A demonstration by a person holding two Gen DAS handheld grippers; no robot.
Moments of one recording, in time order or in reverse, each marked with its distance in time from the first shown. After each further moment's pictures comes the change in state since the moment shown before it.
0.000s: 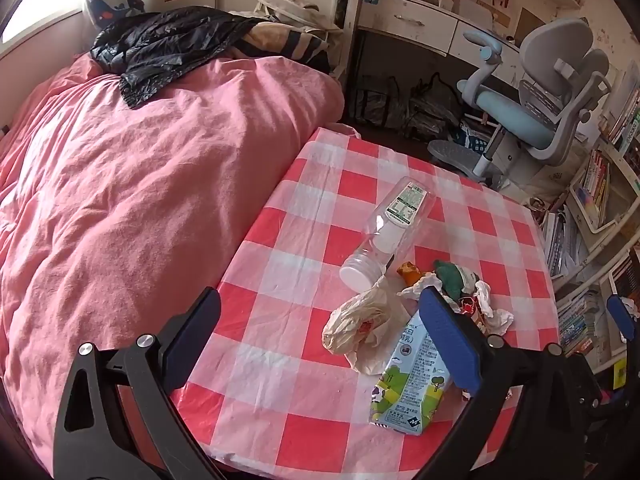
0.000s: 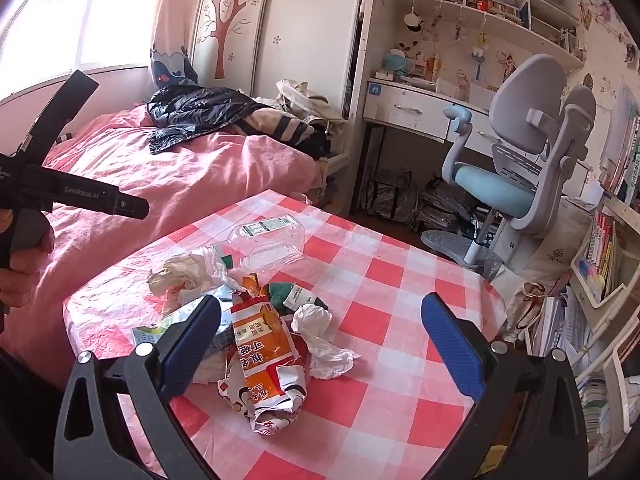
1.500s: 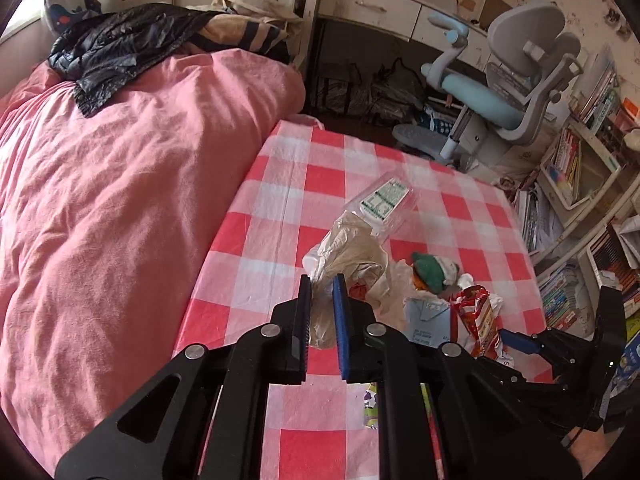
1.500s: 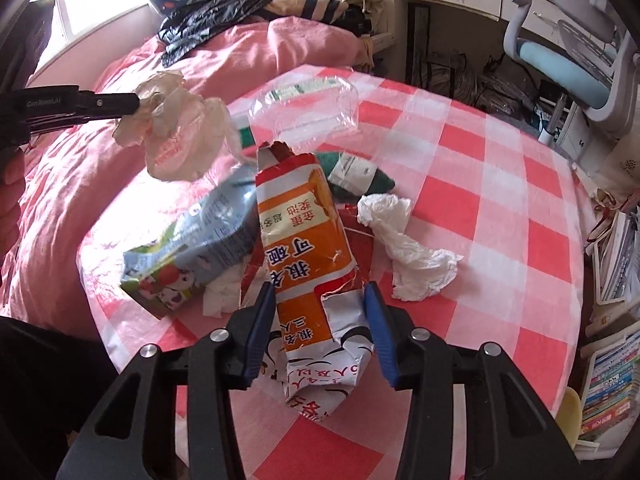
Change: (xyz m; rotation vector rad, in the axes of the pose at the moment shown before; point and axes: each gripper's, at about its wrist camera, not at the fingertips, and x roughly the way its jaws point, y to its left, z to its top) left arm 0.015 -0.001 0.013 0.084 0.033 -0.132; right arm 0.072 0.006 -0.042 0.098 0.399 0.231
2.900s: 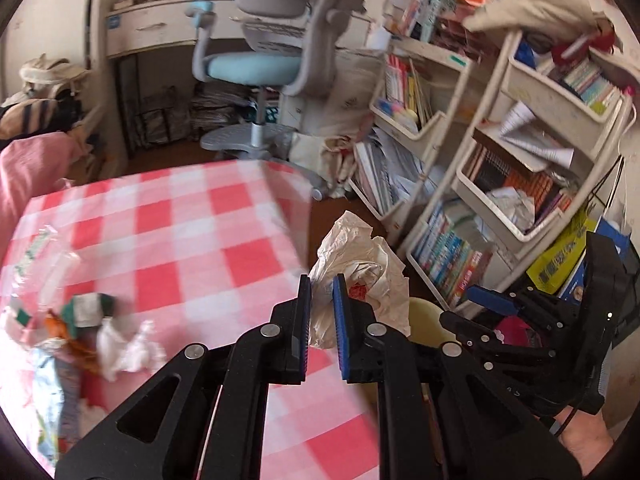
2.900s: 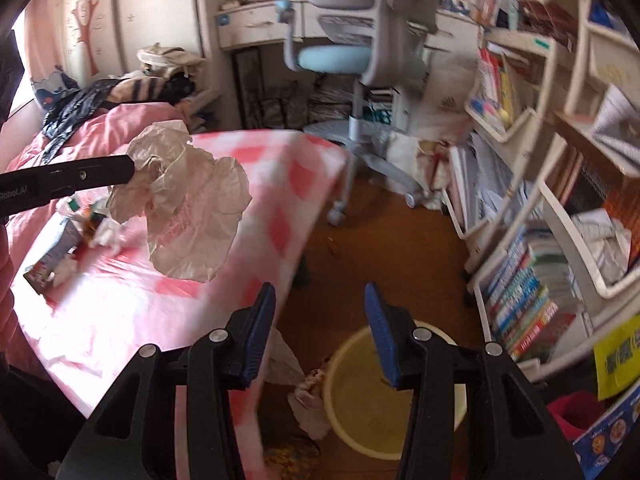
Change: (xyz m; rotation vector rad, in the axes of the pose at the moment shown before) left arm 0.037 -0.351 -0.072 0.383 -0.009 -0.354; right arm -0.125 -0.200 -0.118 0.324 -0.162 -0.357
